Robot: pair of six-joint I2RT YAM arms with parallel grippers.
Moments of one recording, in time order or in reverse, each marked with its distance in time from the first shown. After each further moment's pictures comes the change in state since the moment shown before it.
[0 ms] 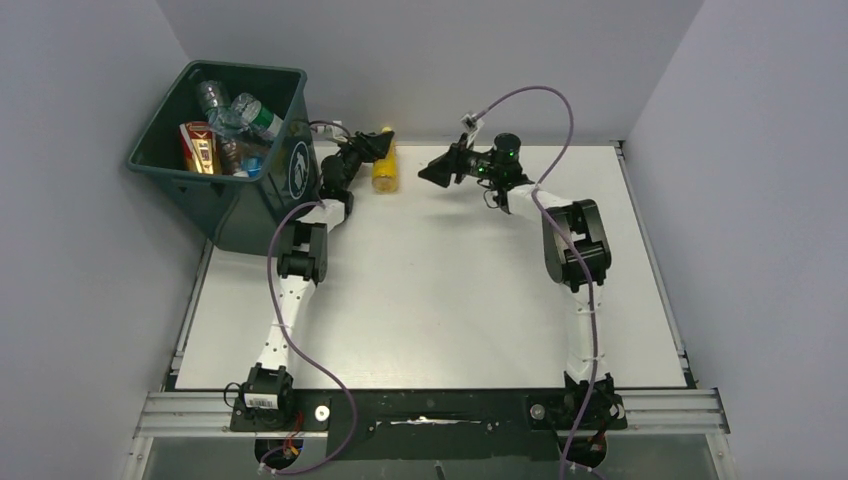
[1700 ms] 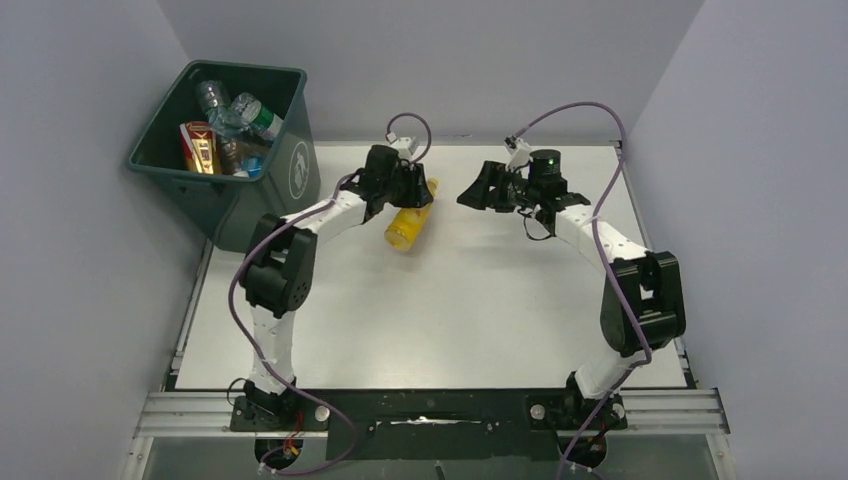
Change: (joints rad) left arm -0.321 -0.970 -0.941 -0.978 -0.079 0.425; right arm -0.081 -0.631 -0.434 -0.689 0.327 -0.093
